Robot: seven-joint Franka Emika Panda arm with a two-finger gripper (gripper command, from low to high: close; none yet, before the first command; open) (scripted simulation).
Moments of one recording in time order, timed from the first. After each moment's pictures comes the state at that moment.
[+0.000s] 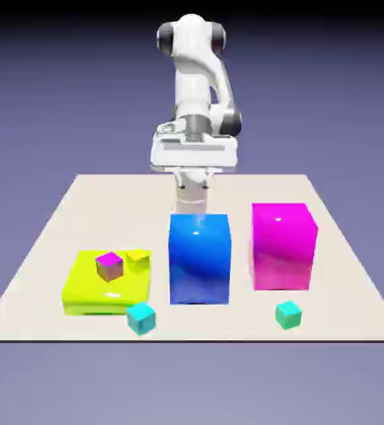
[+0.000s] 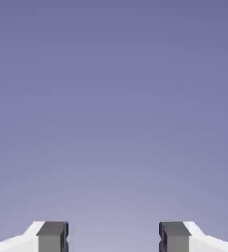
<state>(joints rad) 0.03 -0.53 -0.02 -2.78 -0.01 3.00 0.72</state>
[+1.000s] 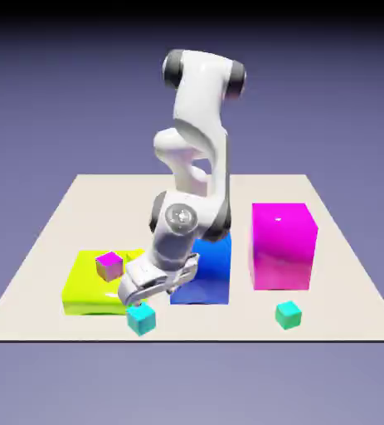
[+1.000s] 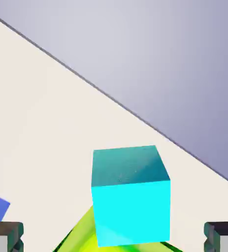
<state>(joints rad) 0.37 0.56 -0.49 -2.00 -0.13 2.14 0.09</state>
